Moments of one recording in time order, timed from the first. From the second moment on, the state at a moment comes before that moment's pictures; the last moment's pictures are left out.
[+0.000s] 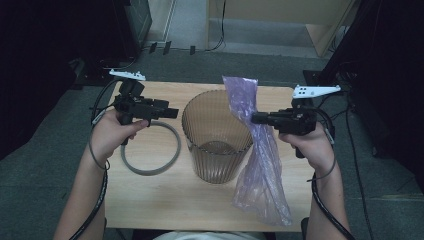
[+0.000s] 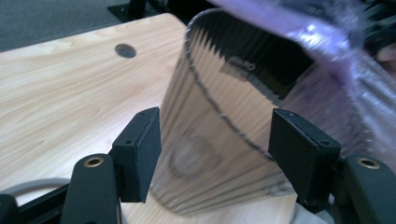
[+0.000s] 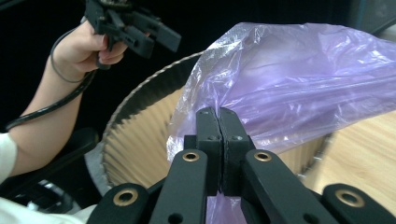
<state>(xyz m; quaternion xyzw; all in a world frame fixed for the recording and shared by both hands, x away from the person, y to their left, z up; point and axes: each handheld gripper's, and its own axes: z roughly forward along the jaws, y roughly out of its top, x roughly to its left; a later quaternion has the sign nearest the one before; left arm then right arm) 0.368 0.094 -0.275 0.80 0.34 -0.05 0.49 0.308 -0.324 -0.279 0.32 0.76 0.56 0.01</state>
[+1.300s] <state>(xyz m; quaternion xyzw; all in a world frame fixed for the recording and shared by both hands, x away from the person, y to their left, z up) 0.346 0.038 -0.262 0.81 0.27 -0.04 0.51 0.292 -0.239 -0.286 0.20 0.82 0.54 -0.08</state>
